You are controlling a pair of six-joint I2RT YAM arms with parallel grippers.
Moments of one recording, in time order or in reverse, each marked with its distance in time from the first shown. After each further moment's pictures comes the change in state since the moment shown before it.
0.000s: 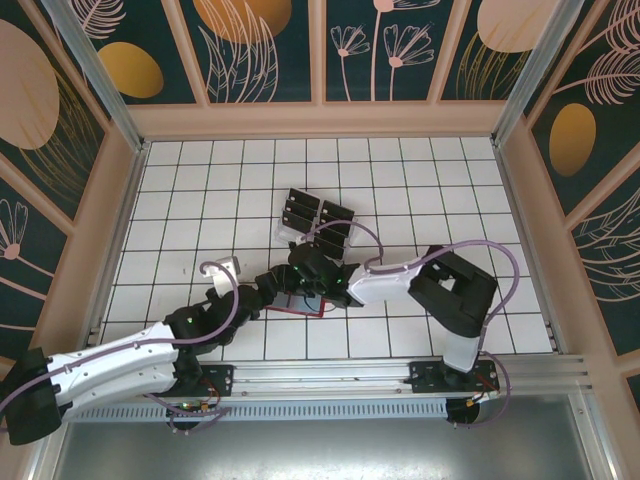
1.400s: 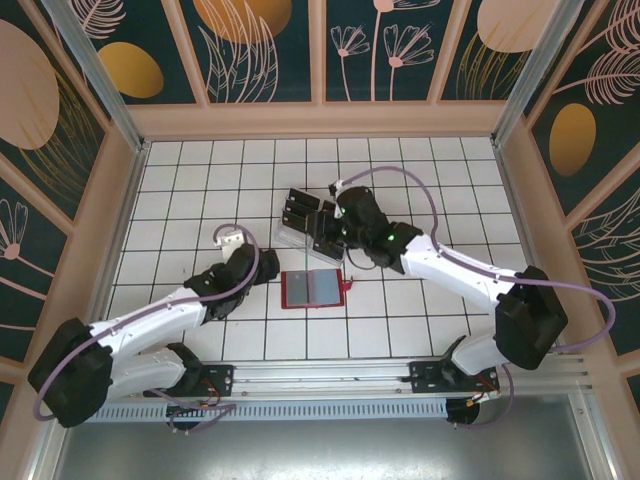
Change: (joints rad) left arm 0.328 0.359 0.183 0.108 0.245 0.232; right arm -0.282 -0.340 0.165 -0.438 0.090 -0.454
